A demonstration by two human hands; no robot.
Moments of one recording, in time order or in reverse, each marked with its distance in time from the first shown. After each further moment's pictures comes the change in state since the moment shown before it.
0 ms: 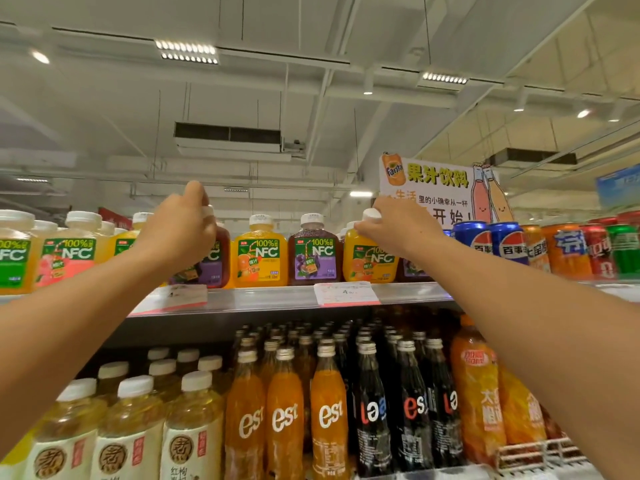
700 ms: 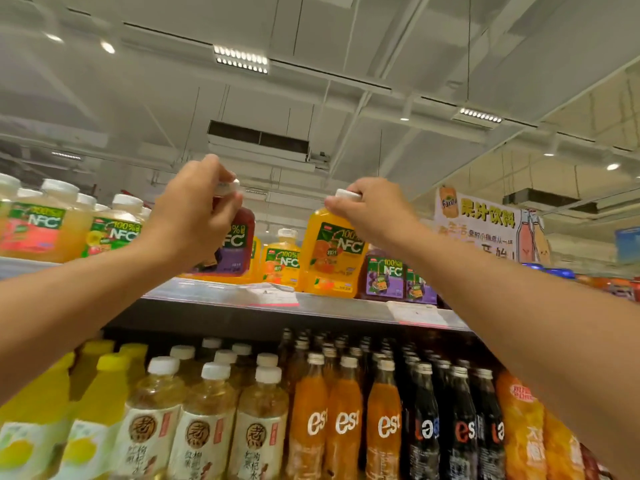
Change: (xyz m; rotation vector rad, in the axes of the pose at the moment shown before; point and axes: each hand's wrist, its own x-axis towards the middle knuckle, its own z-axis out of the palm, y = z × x) left_hand -0.039 -0.069 -0.101 -0.269 0.239 0.164; right_hand -0.009 -0.187 -0.025 0.339 0.030 -0.178
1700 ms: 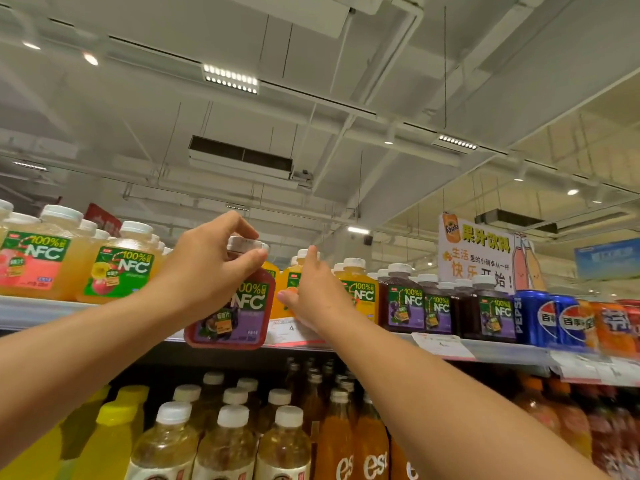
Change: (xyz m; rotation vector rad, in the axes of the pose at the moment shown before) left_hand -0.009 -0.035 -0.010 -0.259 -0.221 -0.153; right_hand -0.005 -0.033 0.140 -0.153 -0.226 0.199
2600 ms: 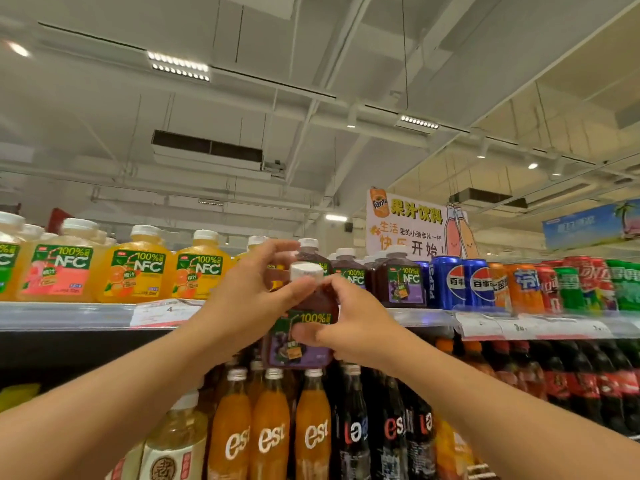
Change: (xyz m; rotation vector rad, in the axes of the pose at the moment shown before) left_hand -0.032 0.103 0.167 -0.392 -0.225 0.016; right_hand -0.125 0.167 -0.106 0.503 -0.090 -0.140
